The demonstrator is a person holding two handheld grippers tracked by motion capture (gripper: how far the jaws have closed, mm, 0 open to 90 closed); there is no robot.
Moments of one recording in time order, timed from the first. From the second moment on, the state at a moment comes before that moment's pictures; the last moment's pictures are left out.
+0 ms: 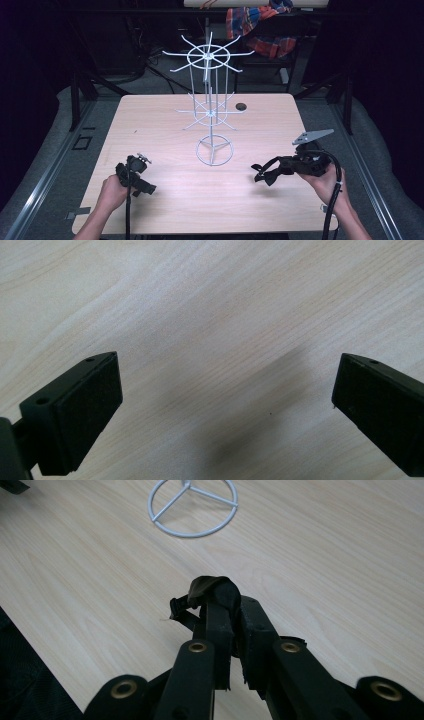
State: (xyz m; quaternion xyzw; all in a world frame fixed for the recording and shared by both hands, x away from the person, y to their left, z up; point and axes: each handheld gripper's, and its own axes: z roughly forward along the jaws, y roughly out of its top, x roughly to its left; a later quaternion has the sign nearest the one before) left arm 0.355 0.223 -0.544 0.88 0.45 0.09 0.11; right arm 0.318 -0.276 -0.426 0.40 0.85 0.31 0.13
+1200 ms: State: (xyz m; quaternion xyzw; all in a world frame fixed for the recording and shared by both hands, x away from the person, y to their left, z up) left arm 0.355 0.225 -0.544 0.88 0.46 0.09 0.11; right arm 0.344 -0.264 -0.409 0.39 0.85 0.33 0.14
